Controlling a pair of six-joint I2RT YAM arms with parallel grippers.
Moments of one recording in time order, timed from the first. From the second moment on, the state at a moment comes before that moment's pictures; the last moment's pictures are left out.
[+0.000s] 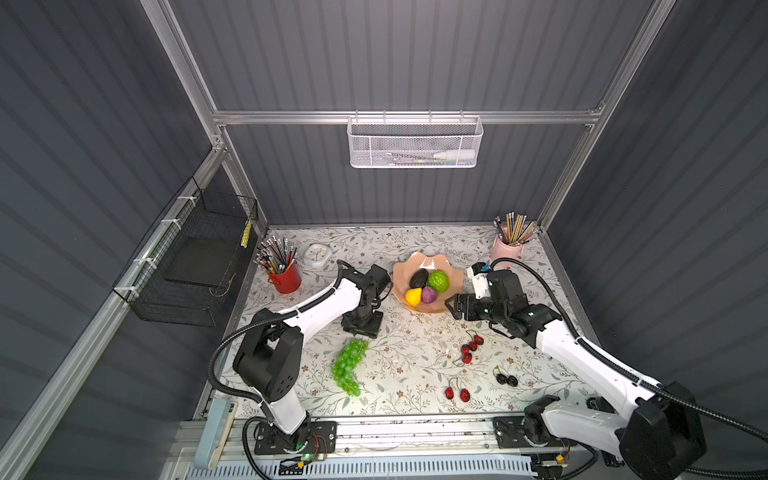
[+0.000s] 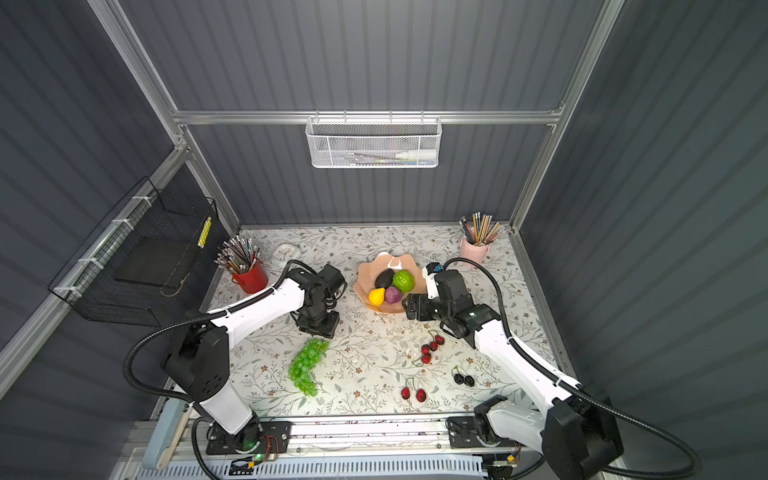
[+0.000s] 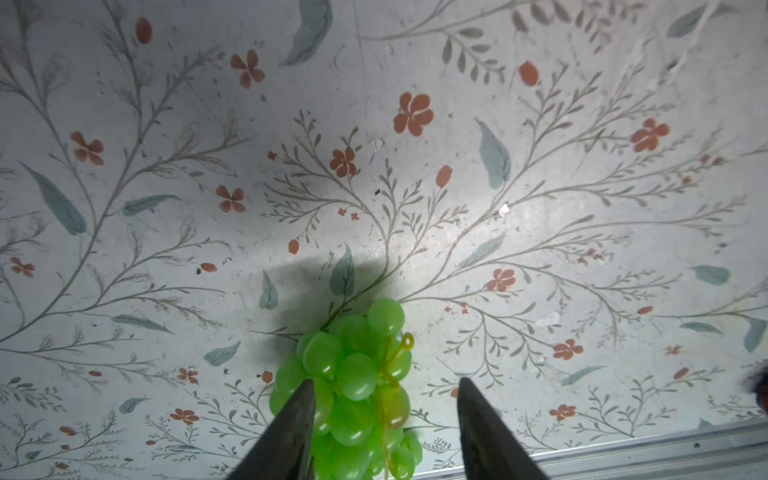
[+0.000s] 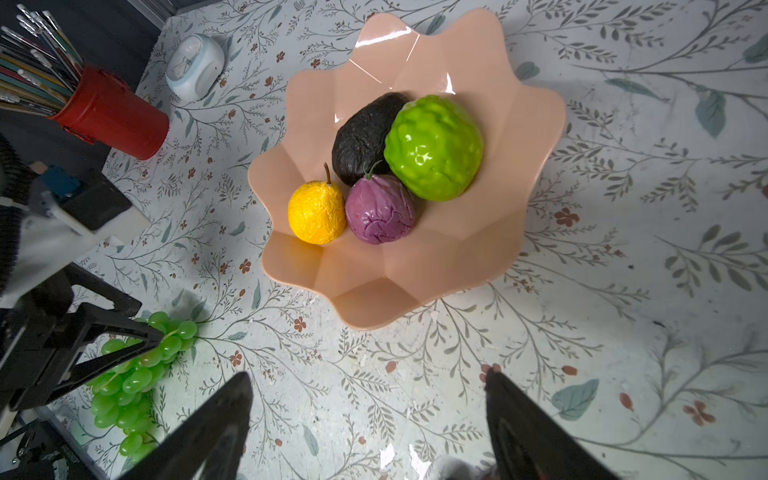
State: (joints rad) left arm -0.64 1.73 1.26 -1.14 0.02 -0.30; right arm 0.44 1.16 0.78 -0.35 -0.17 0.37
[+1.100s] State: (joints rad) left arm -0.64 1.75 1.22 -1.13 0.01 -0.26; right arm 0.44 1.22 0.77 -0.28 -0.19 0.37
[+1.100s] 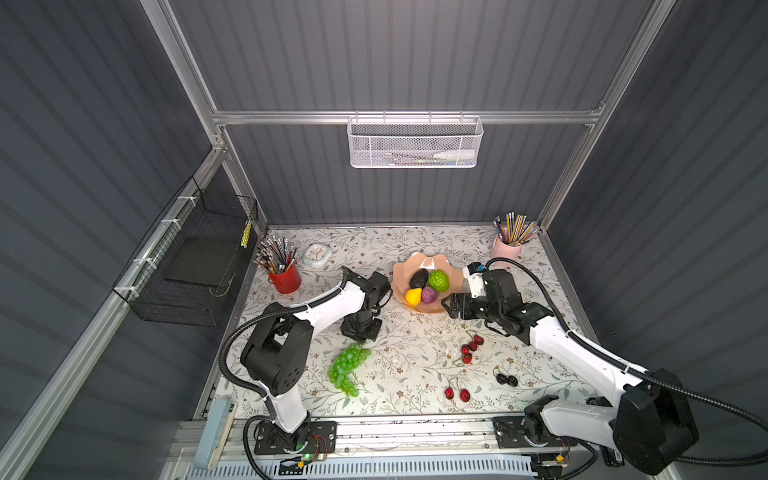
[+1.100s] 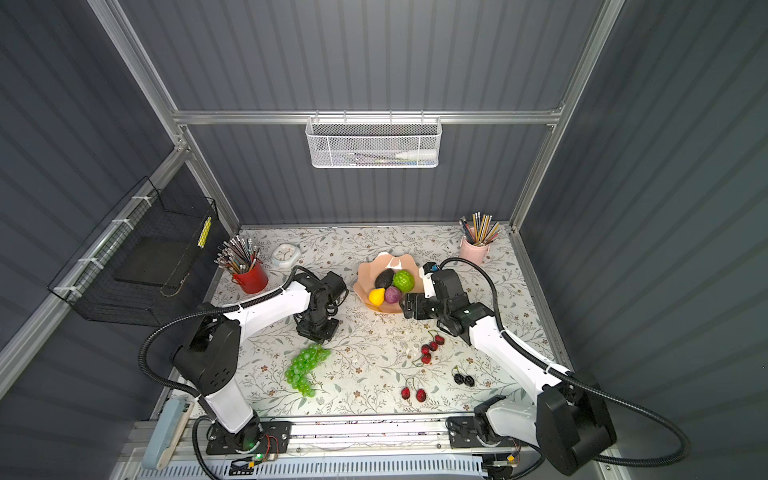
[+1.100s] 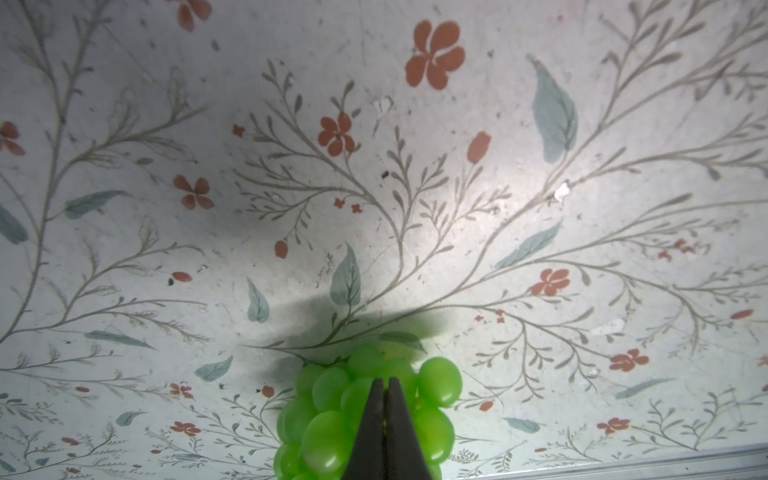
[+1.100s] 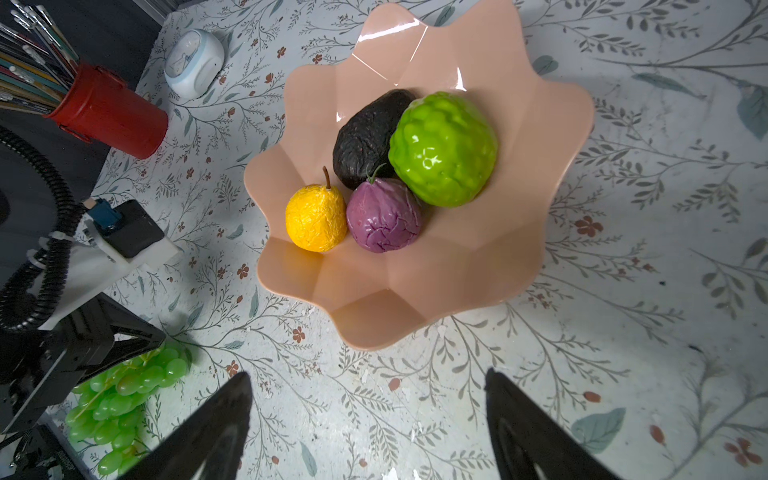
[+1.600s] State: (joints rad) left arm -0.64 1.62 1.28 -1.20 0.04 -0.26; right arm 0.44 1.22 0.77 -0.27 -0.20 0.39
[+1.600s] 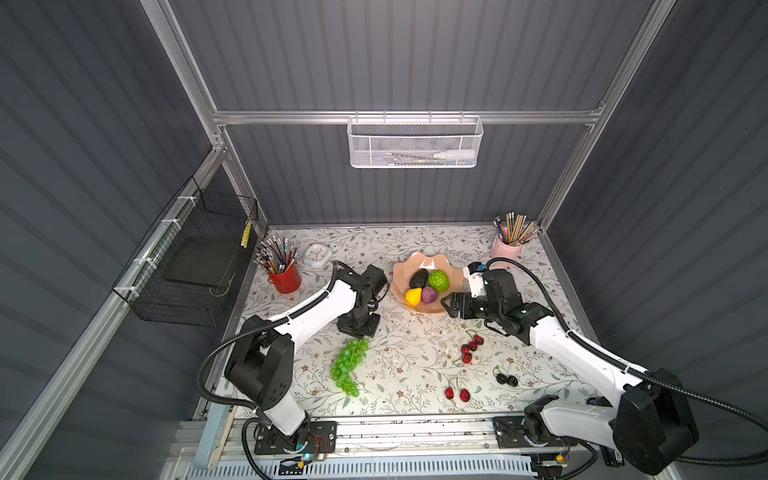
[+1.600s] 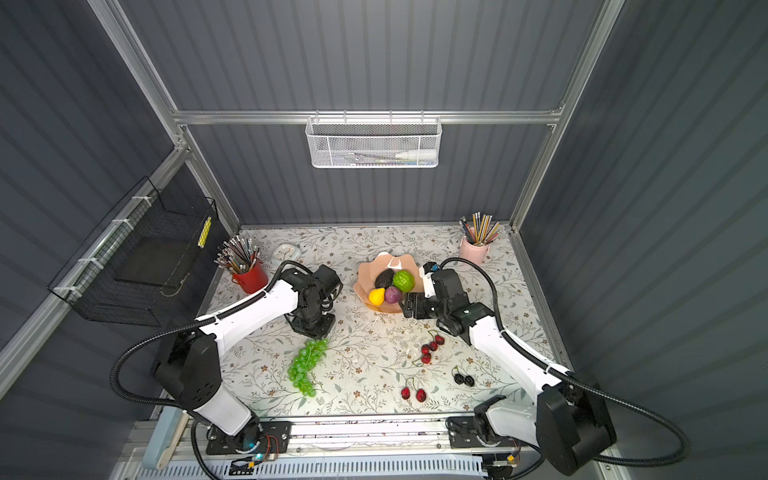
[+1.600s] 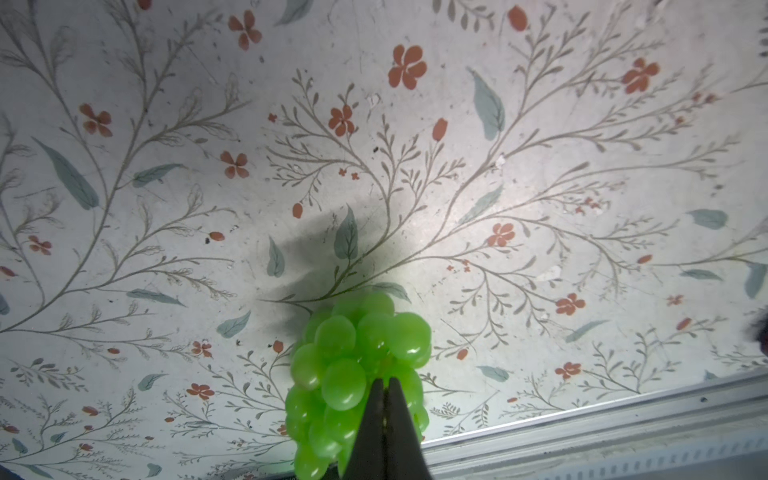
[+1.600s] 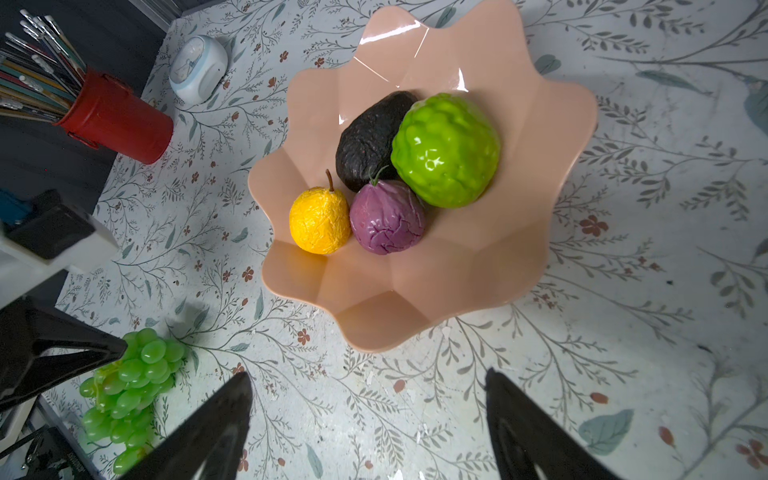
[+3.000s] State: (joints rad) left arm -0.64 1.94 2.13 -1.10 0.50 -0.26; right arm 0.40 1.14 0.83 -0.28 -0.16 0.39
